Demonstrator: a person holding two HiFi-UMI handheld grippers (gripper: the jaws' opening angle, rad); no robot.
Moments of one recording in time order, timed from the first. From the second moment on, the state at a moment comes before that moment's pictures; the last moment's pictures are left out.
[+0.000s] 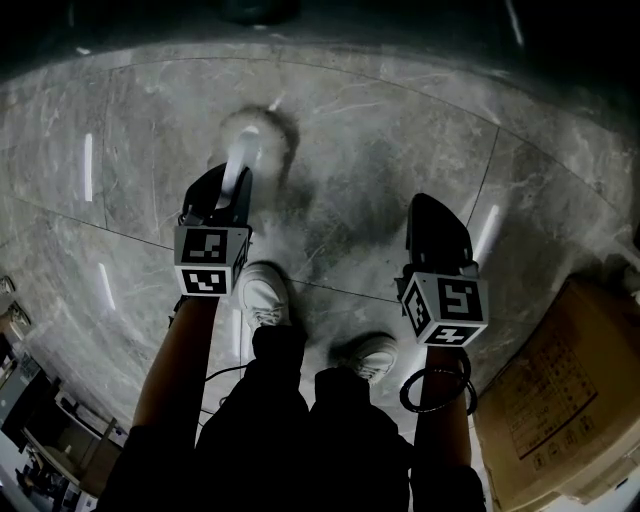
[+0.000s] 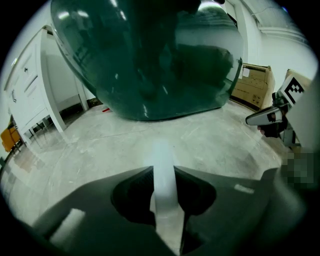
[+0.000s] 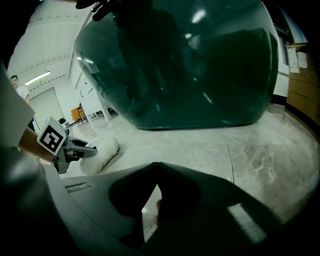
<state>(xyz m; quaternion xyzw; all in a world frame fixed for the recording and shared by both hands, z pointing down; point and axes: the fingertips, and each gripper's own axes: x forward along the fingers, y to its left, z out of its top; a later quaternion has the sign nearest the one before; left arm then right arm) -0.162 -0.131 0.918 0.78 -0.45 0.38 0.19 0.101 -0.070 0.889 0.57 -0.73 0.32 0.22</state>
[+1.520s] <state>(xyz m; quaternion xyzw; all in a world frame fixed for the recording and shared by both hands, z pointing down) -0.155 -0.140 0.901 0.82 -0.44 0.32 0.17 0.096 -0.071 0.889 0.57 -0.73 0.31 0.22</state>
